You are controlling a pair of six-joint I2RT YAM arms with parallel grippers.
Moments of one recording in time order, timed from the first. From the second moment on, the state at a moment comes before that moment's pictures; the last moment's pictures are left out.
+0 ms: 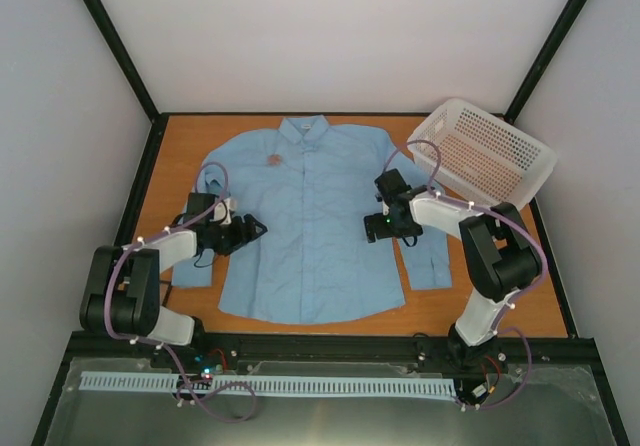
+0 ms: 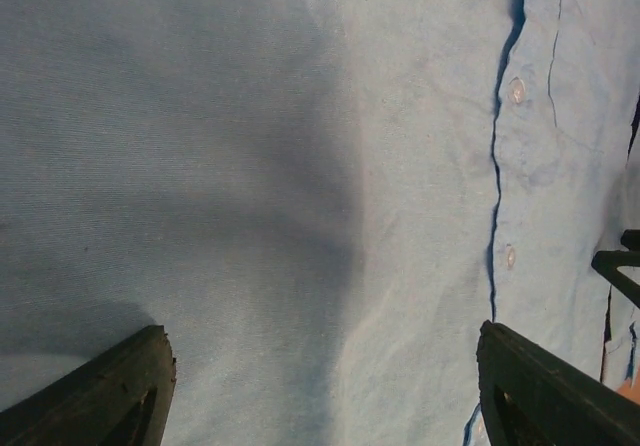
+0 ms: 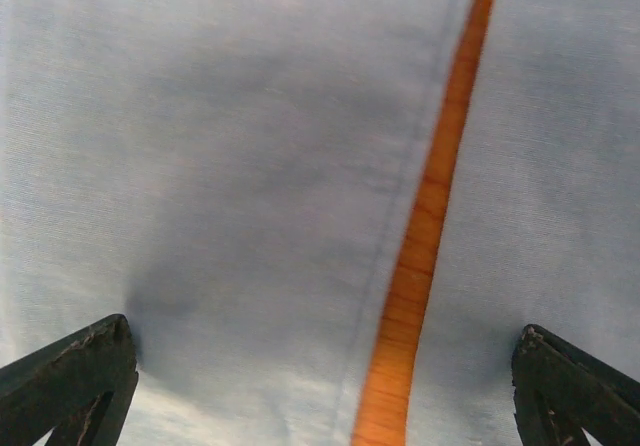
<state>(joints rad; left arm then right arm) -0.07 1.45 0.57 -0.16 0.55 -0.49 0.44 1.77 1.04 -0.59 -0.01 0.24</state>
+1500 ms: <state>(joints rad) -0.07 0.78 1.56 -0.58 0.19 -0.38 0.43 0.82 1.84 -1.09 0.28 0.27</state>
